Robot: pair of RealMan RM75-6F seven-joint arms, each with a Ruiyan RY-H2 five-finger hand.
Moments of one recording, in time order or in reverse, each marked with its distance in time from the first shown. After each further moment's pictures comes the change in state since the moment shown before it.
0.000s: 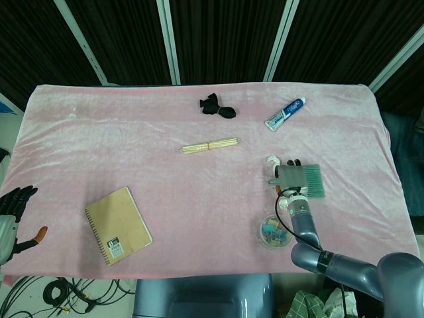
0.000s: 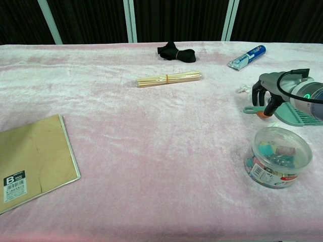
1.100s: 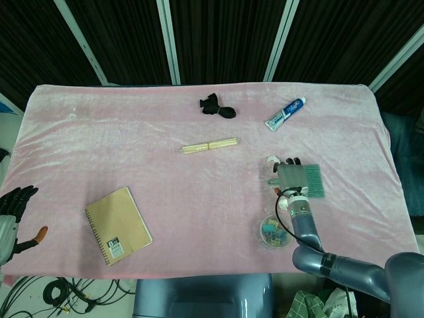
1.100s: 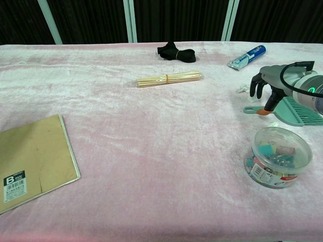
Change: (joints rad) left arm 0.001 -0.002 0.002 0.008 0.011 0.008 -0.006; right arm -0.002 0.047 0.007 -0.102 -0.008 0.053 0.014
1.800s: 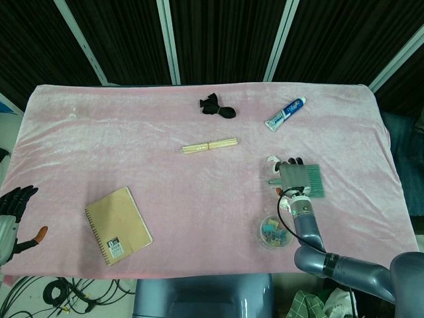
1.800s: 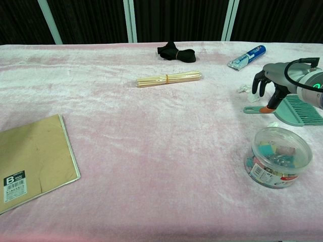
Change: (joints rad) left arm 0.000 -0.002 0.000 0.002 0.003 0.003 -0.001; right arm -0.001 0.030 -0.001 -0.045 0.018 0.016 -0.007
